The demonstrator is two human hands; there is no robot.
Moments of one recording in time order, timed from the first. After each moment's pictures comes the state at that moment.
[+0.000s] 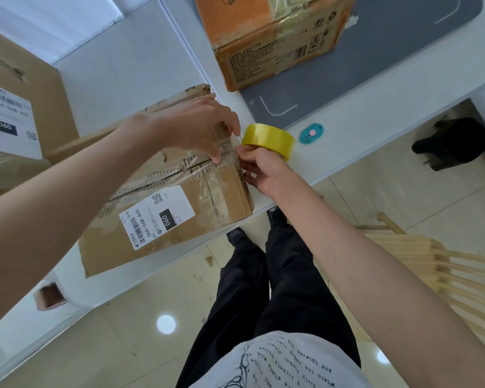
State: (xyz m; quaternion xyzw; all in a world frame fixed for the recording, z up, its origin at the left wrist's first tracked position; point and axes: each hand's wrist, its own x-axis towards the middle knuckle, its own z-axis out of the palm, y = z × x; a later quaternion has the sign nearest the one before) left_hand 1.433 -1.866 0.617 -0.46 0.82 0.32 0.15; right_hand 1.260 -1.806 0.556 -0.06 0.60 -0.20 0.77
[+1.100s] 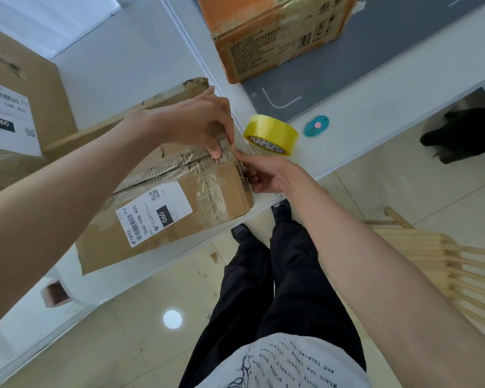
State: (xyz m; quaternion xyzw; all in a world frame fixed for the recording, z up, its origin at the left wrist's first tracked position) left_hand 1.443 -1.864 0.602 -0.44 0.82 0.35 0.12; right_hand 1.251 -1.805 0.514 -0.17 0.53 0.02 0.83
